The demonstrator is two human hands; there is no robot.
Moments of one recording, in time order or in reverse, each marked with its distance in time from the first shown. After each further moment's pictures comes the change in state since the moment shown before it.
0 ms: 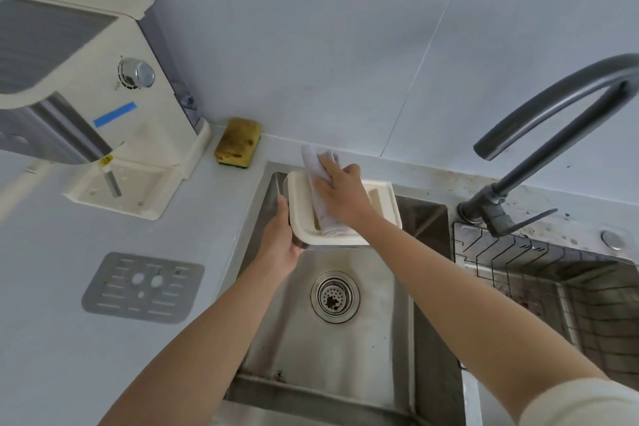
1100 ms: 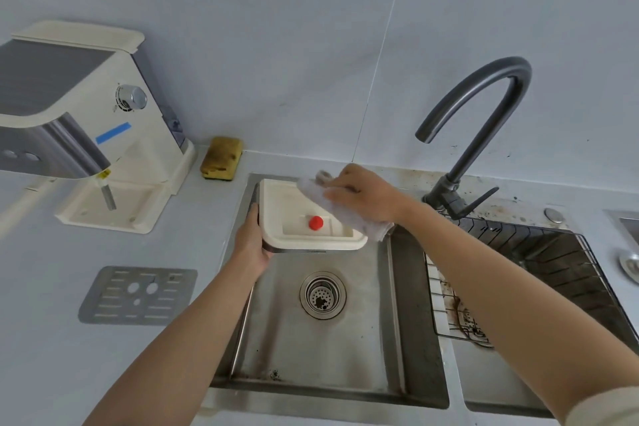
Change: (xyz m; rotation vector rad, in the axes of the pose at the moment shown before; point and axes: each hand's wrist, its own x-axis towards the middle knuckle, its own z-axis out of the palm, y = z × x) left_hand -0.030 0.009 -0.014 0.045 0.047 0.078; right_hand -0.071 -0.002 -0.071 -0.150 -0.141 -0.118
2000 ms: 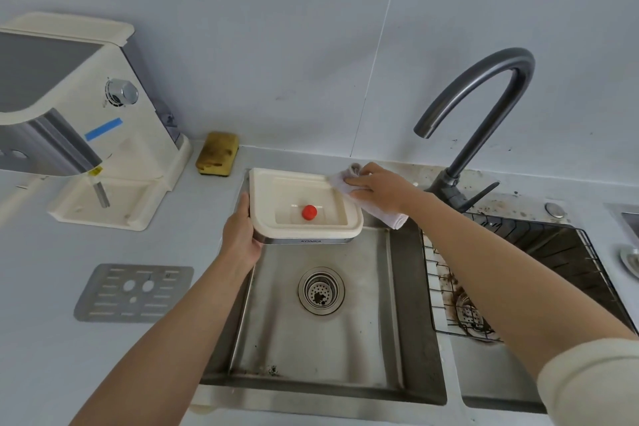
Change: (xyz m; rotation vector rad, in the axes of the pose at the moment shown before) left_hand -0.008 0.012 0.003 0.022 0.066 0.091; right_hand 0.022 0.063 -0.008 -0.806 -0.067 -0.206
